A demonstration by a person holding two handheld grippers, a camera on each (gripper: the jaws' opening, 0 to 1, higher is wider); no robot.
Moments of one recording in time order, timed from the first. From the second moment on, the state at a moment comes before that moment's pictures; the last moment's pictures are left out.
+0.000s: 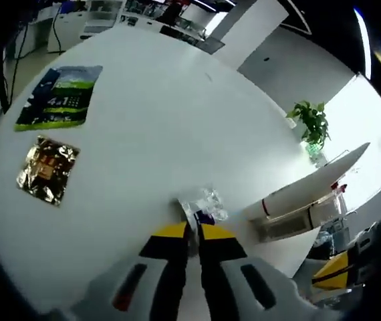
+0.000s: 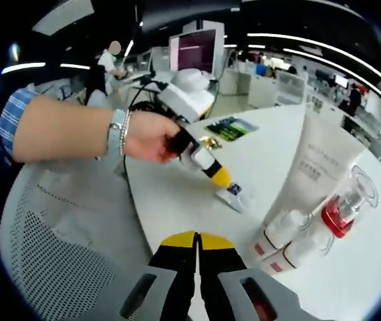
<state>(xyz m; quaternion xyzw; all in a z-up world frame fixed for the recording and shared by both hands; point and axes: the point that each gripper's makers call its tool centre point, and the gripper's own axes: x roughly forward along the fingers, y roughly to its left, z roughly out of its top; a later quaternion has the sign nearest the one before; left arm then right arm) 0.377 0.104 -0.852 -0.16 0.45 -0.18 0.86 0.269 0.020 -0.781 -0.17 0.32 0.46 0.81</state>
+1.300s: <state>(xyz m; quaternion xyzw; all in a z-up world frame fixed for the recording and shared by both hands) 0.360 0.072 -0.863 -0.05 0.46 -0.26 0.84 0.272 0.017 -0.777 -0.17 0.32 0.45 0.81</state>
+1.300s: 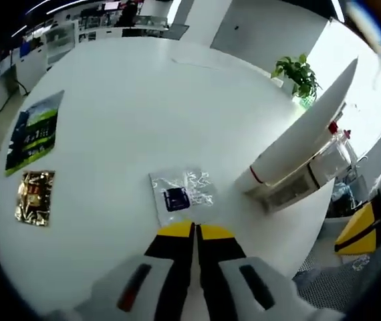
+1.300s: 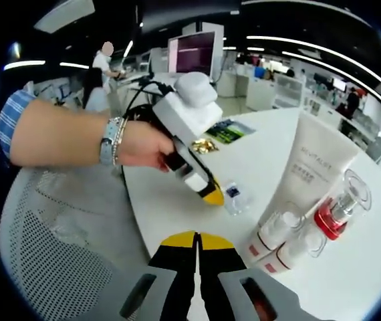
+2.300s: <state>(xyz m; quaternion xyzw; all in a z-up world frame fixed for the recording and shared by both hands) 0.415 0.241 -0.846 -0.02 0.43 -0.05 0.90 0.267 0.027 -0.765 -0.15 0.30 0.47 0.82</state>
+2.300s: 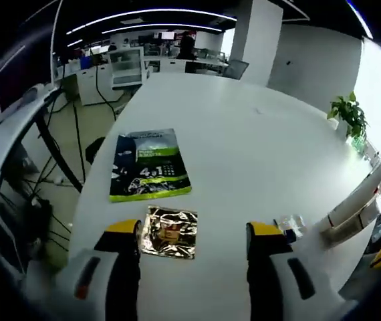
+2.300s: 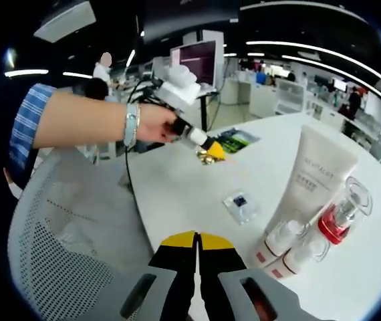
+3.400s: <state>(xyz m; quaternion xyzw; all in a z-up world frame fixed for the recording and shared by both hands) 0.390 0.230 -0.787 -0.07 0.37 -0.09 0.92 0.258 0.034 -0.774 -0.17 0.31 0.49 0.80</state>
